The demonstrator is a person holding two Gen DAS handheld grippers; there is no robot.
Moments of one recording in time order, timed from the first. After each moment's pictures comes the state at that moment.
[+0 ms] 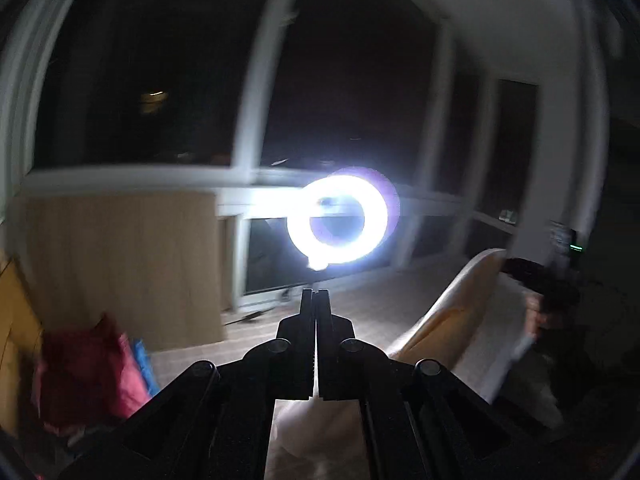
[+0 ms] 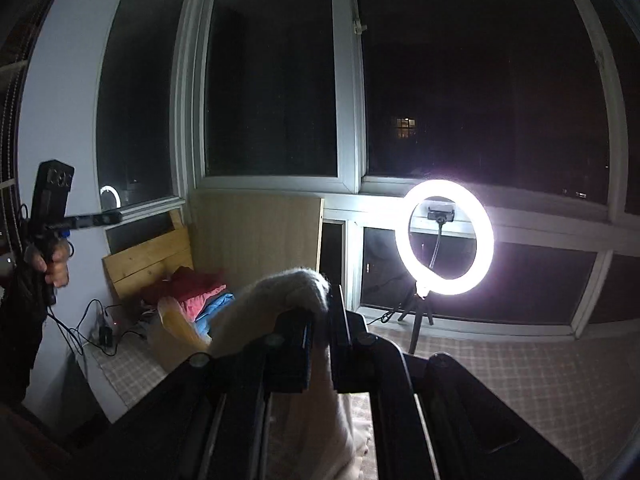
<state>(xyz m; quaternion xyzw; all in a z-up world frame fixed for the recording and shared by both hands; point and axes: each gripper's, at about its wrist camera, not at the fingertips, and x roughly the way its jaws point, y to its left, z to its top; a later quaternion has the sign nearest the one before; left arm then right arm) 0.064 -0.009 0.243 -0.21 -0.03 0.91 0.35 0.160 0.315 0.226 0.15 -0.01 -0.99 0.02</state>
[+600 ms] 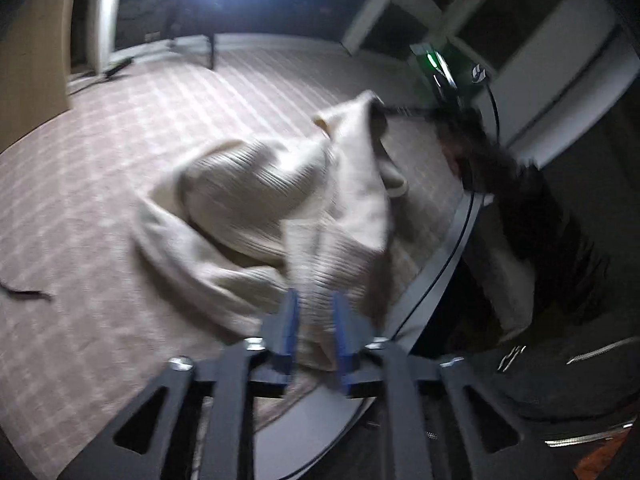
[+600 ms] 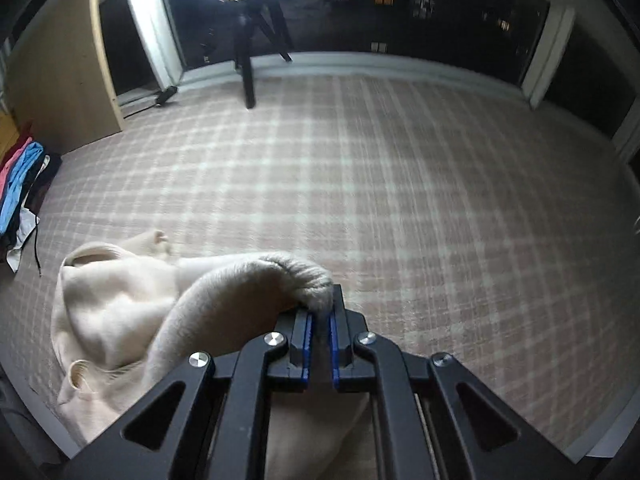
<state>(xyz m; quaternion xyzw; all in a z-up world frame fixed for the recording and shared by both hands) 0.051 0.213 -0.049 -0.52 0.06 0.74 0.43 0.043 0.514 -0.103 0.50 -0.11 -0.85 -0.13</state>
